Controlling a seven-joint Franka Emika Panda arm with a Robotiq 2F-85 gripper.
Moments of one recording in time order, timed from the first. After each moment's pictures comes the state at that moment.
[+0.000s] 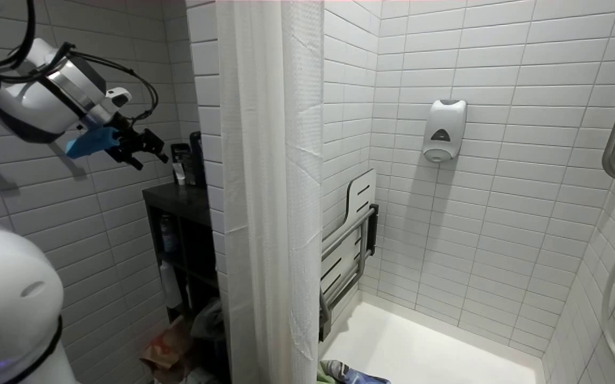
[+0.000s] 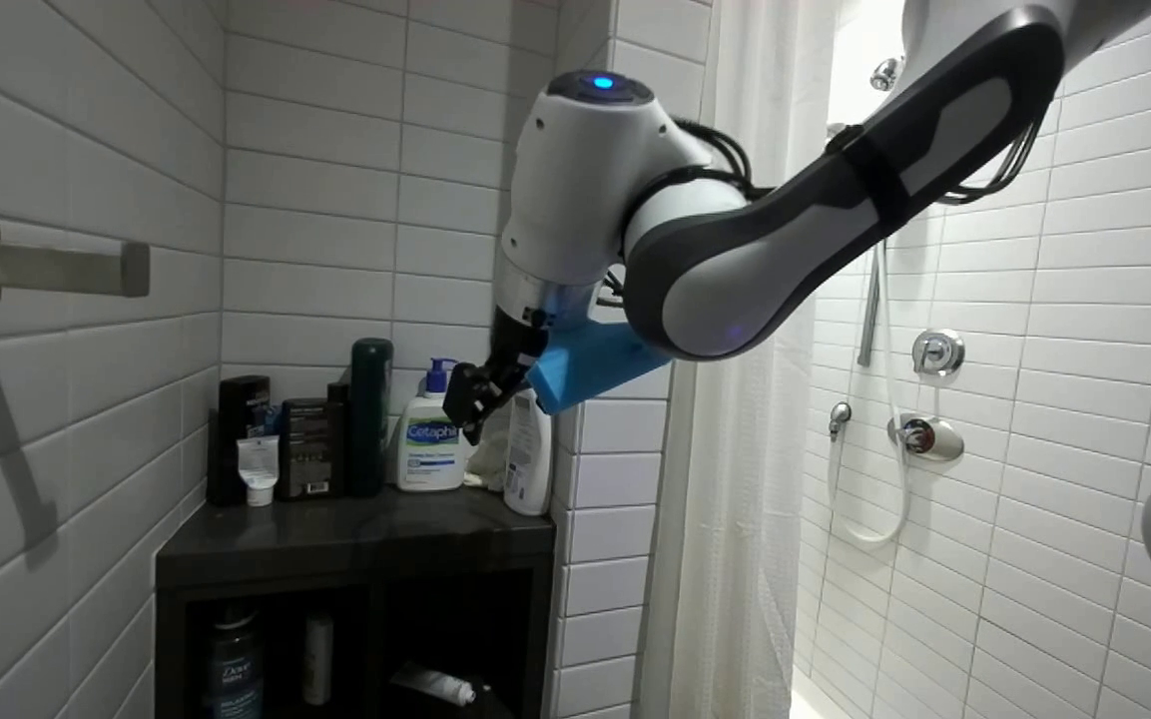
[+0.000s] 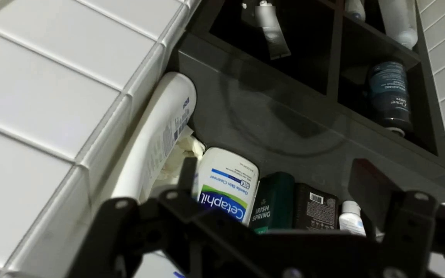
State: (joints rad) arm -0.13 -0.20 0.79 -2.33 -0.65 2.54 0.89
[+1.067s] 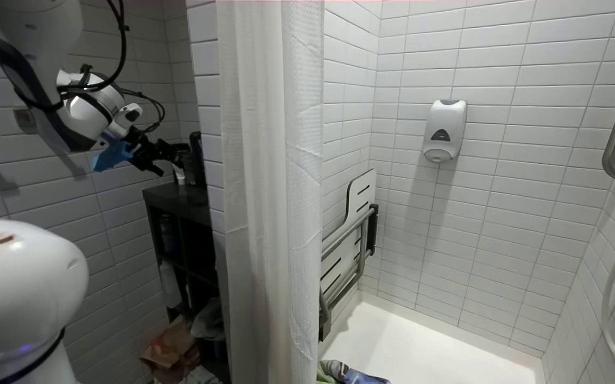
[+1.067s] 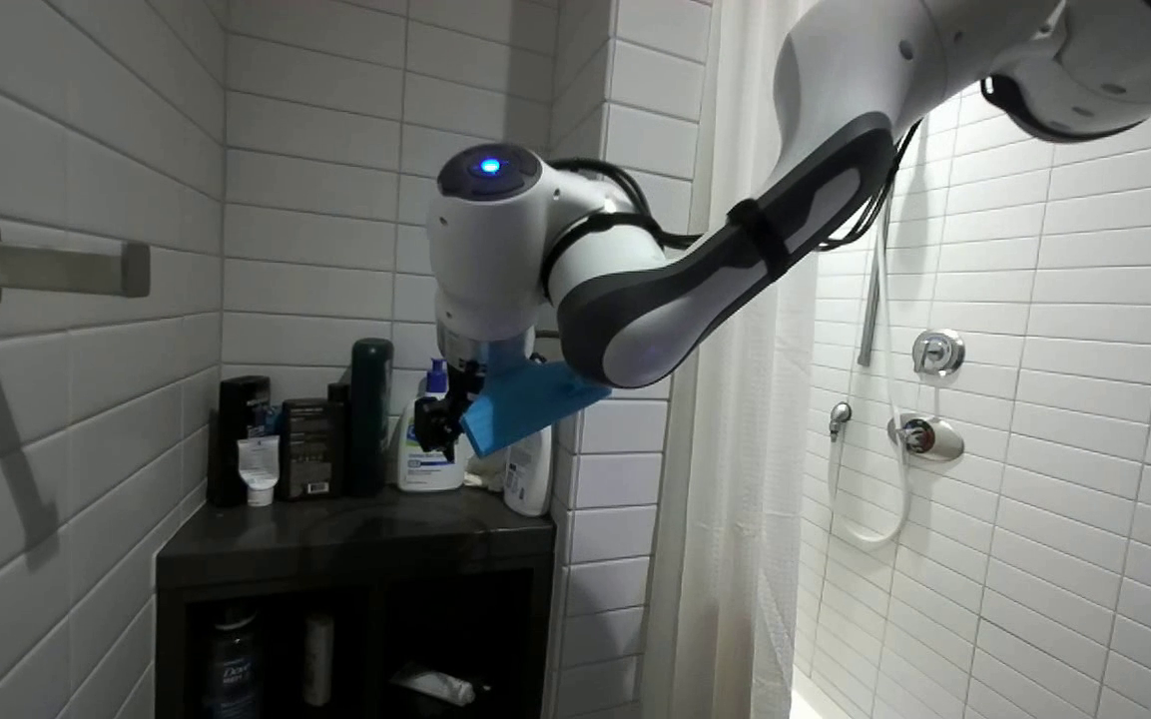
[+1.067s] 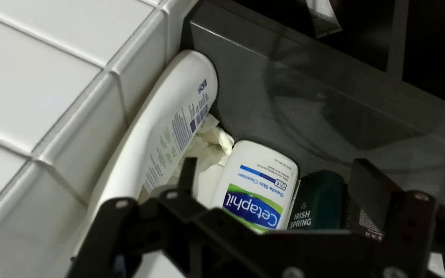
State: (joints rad) arm 0.13 0.12 0.57 -2.11 -1.07 2.29 1.25
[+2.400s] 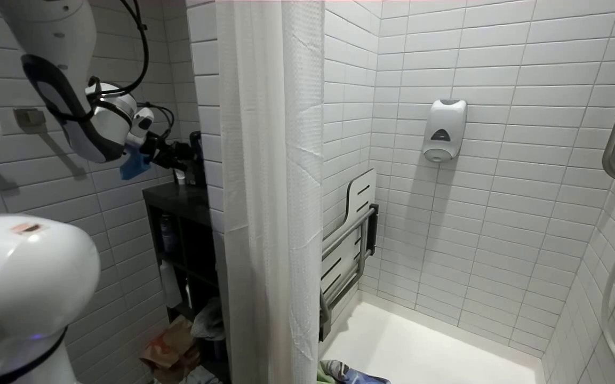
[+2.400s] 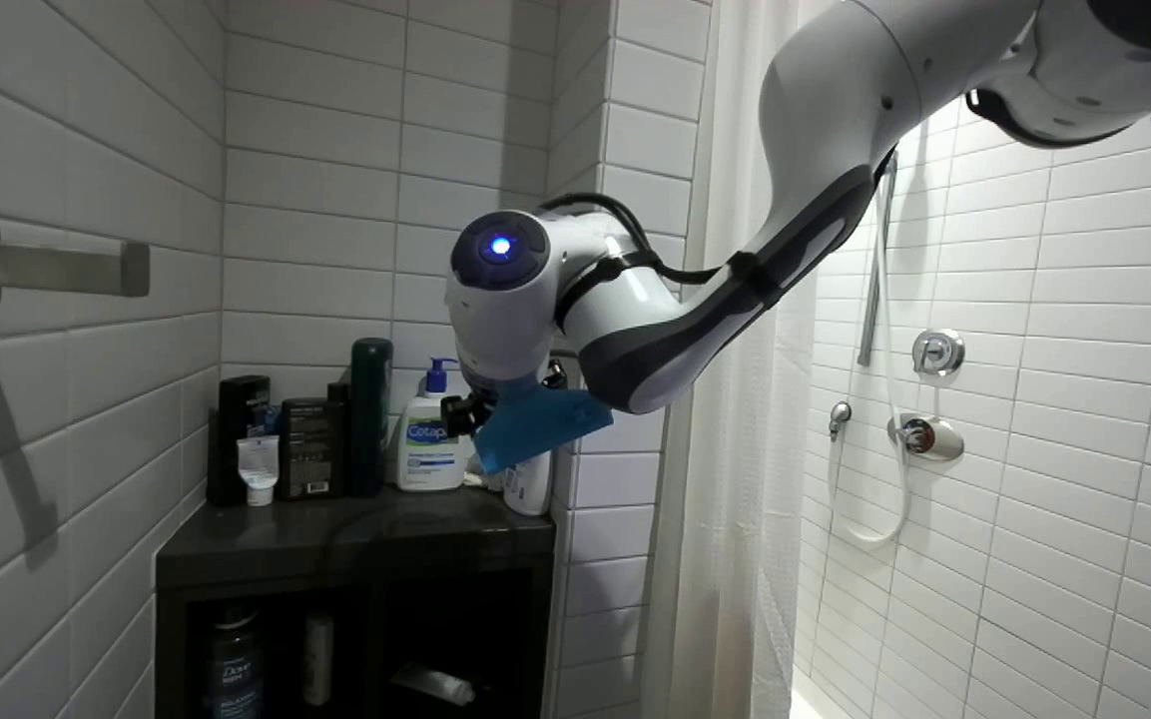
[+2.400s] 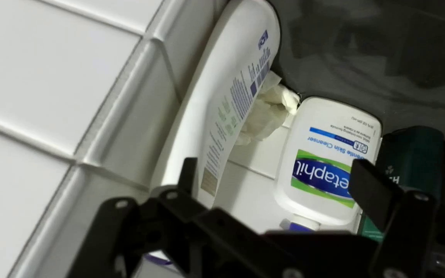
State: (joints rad) arm 0.31 0.14 0.33 -2.11 -1.37 2.24 1.57
